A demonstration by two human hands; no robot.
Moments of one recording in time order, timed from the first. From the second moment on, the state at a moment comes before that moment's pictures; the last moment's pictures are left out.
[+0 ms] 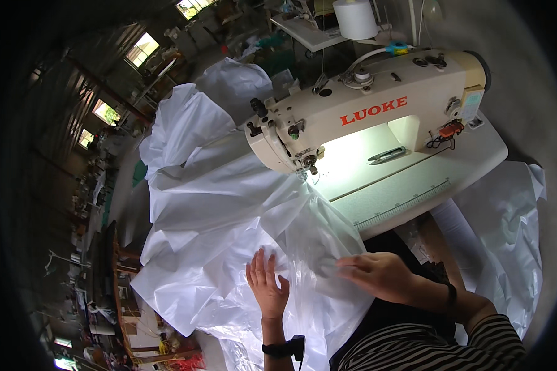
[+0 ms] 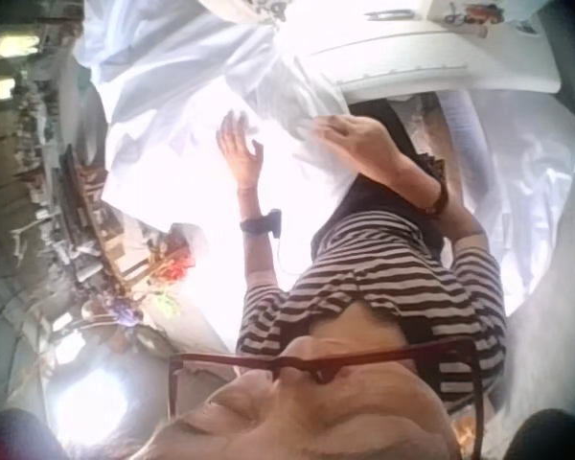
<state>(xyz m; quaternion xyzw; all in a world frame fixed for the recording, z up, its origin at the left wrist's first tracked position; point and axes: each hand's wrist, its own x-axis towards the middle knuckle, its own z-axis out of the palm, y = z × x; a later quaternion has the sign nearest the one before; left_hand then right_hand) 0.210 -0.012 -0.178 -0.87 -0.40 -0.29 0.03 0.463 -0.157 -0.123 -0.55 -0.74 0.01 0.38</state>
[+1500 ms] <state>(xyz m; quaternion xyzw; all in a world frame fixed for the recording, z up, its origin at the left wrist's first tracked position) 0.206 -0.113 -0.159 -0.77 -0.43 -0.47 -0.06 0.380 -0.189 -0.185 -0.31 -0.32 0.81 0.39</state>
